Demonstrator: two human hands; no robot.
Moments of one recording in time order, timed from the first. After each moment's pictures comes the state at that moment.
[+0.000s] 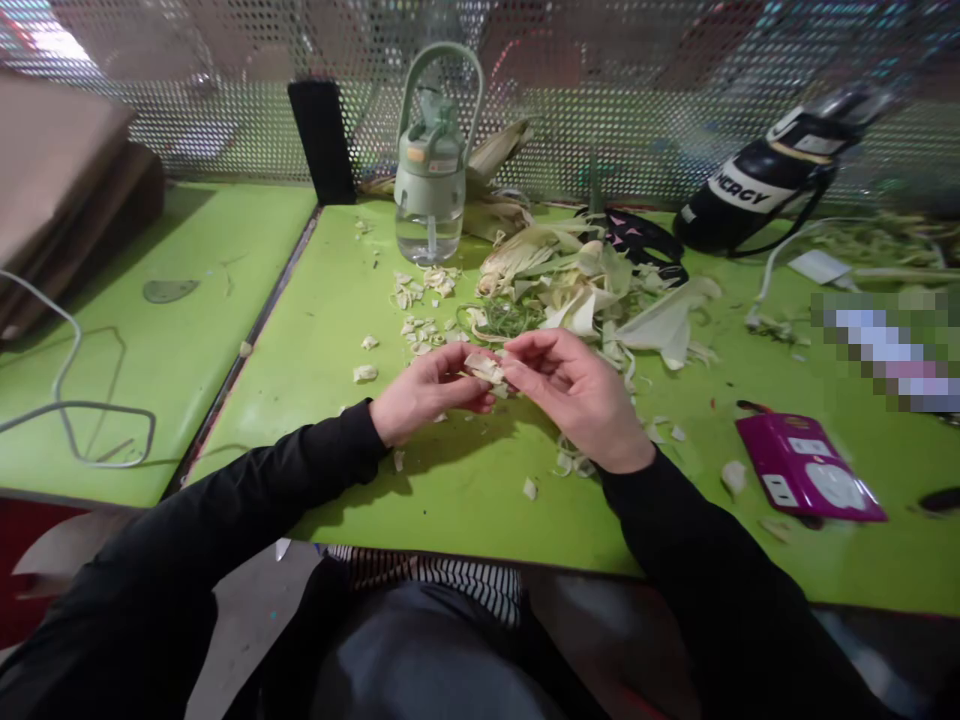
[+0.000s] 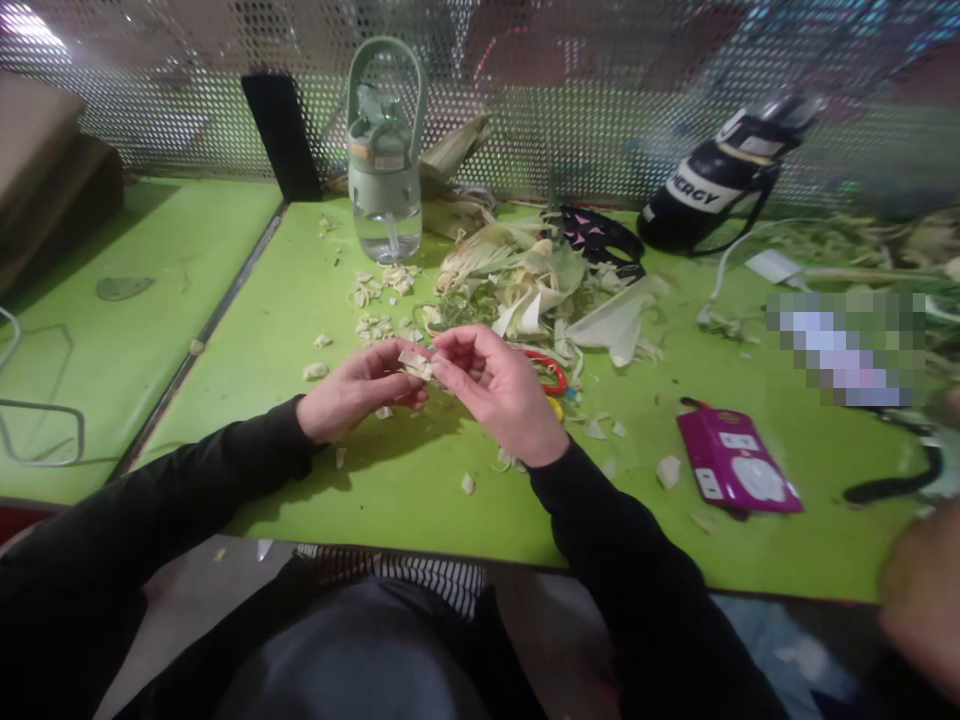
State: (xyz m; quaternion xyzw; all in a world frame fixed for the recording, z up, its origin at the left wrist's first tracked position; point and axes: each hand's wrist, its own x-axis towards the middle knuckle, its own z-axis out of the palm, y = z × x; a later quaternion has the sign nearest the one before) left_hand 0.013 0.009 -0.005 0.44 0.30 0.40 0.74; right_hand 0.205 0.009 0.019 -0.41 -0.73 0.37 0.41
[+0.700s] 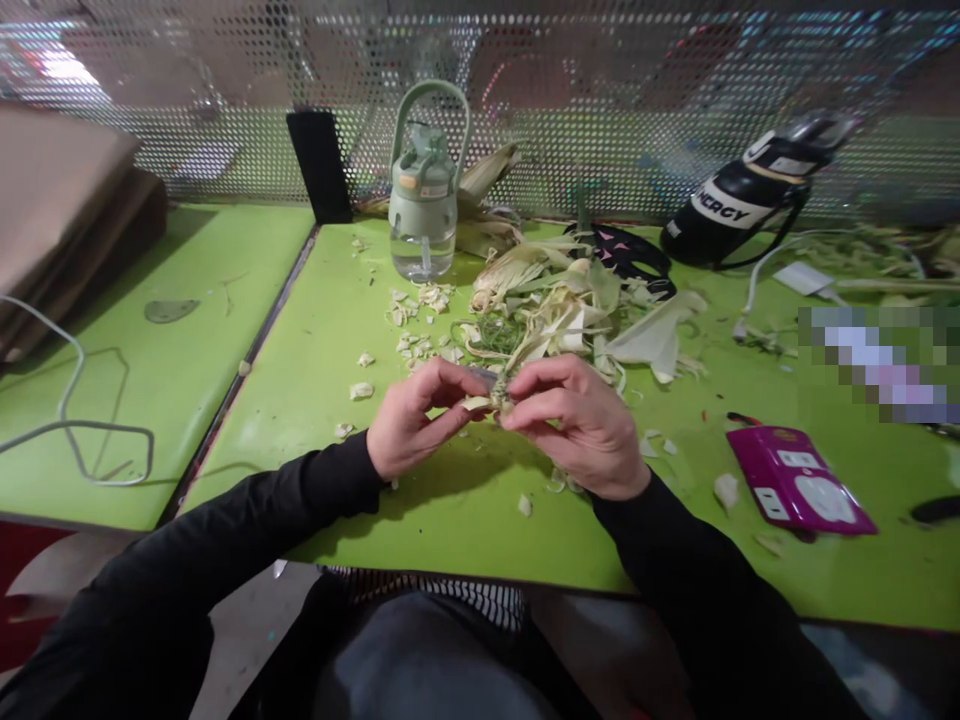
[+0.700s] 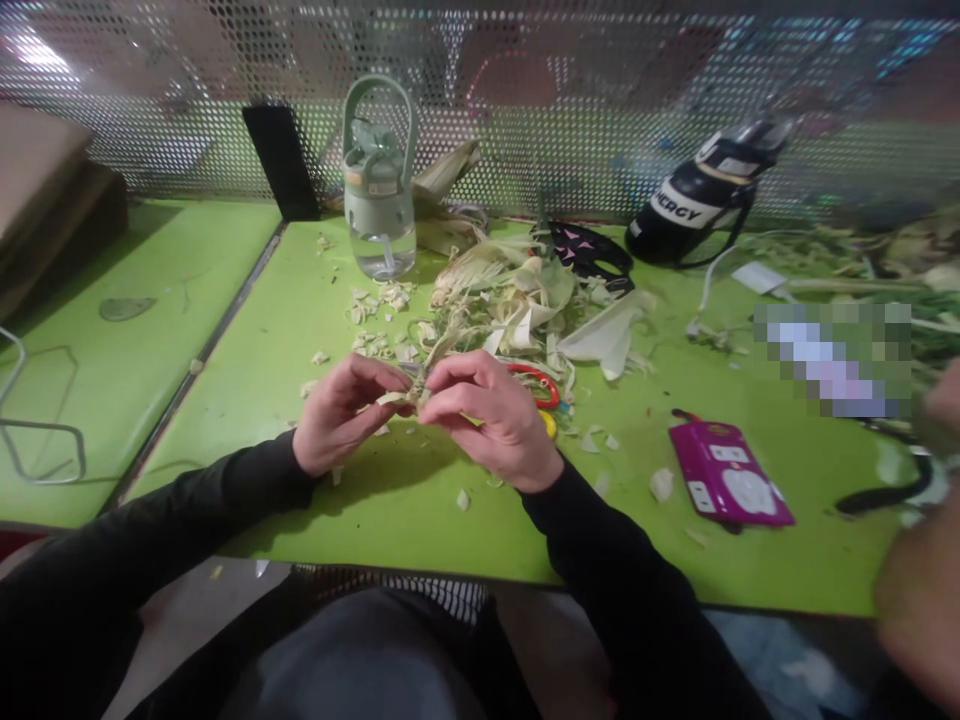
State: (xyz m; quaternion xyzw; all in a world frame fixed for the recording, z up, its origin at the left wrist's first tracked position) left_hand 0.011 -0.006 -0.008 0.66 0.28 0.53 0.46; right_hand 0.219 0.008 0.023 -0.25 -0.84 0.18 0.45
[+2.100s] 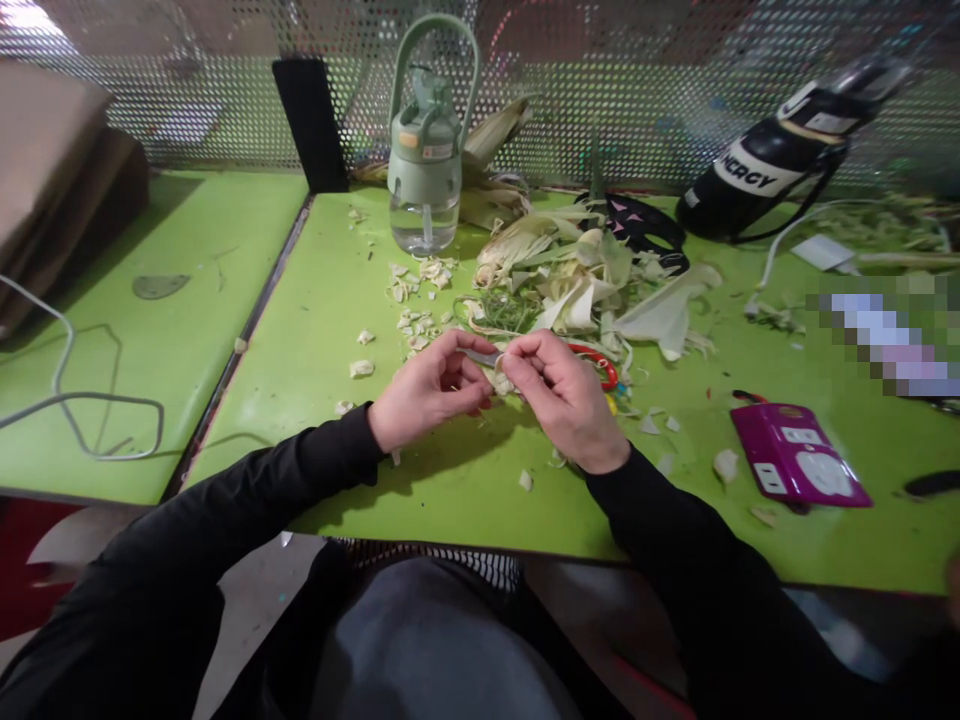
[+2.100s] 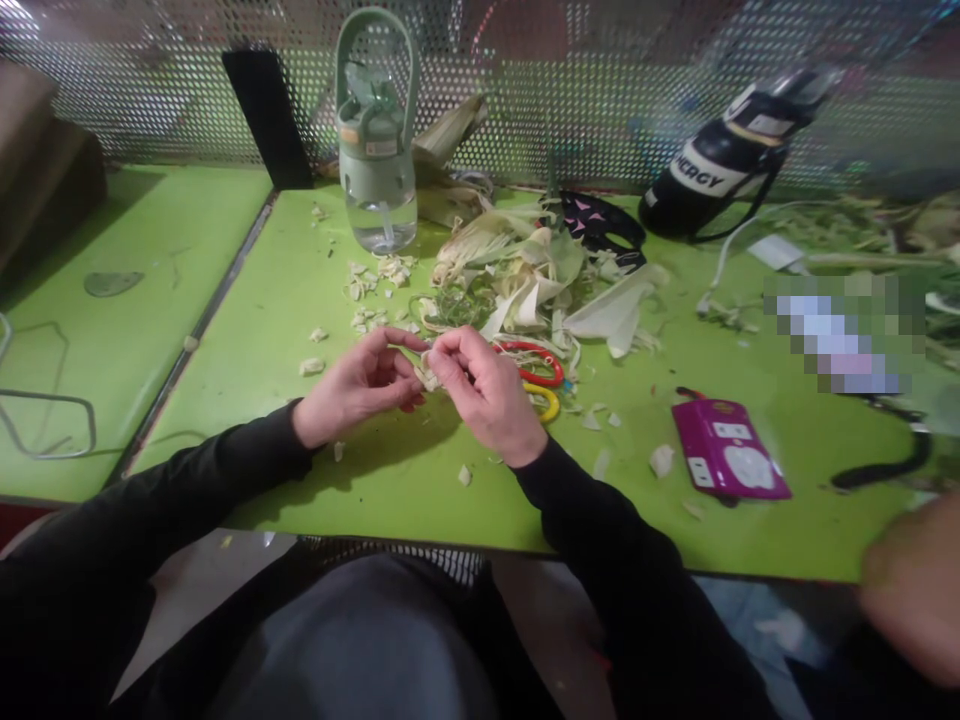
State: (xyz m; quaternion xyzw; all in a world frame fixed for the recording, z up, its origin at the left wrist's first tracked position) left_hand 0.017 0.002 0.004 0.53 0.34 0.41 0.66; right_hand 0.201 0.002 0.017 -0.43 -0.74 0.34 0.39
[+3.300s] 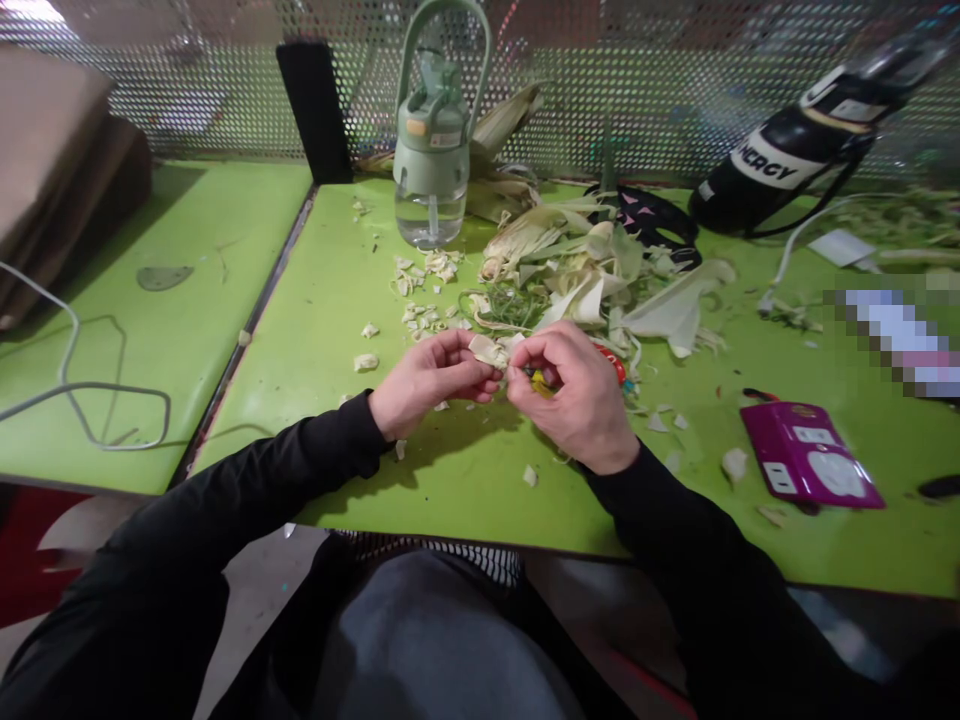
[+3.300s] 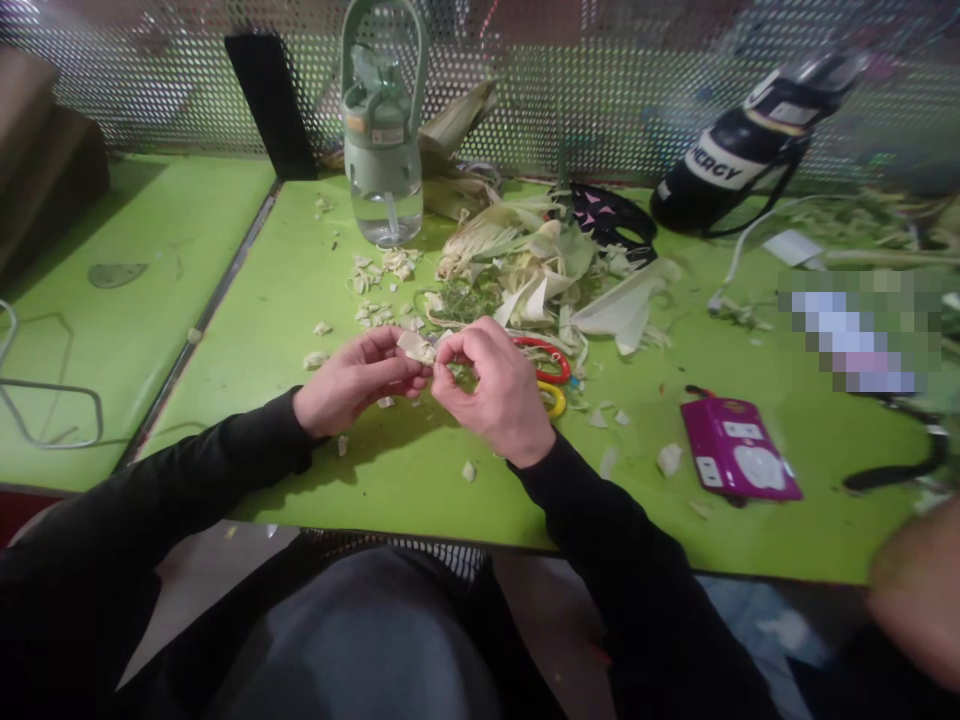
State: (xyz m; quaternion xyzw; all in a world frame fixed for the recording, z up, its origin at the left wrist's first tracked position) left_hand 0.016 0.005 0.006 0.36 0.33 0.42 0.77; right_hand 0.202 0.008 0.011 -0.39 -0.82 0.09 0.40
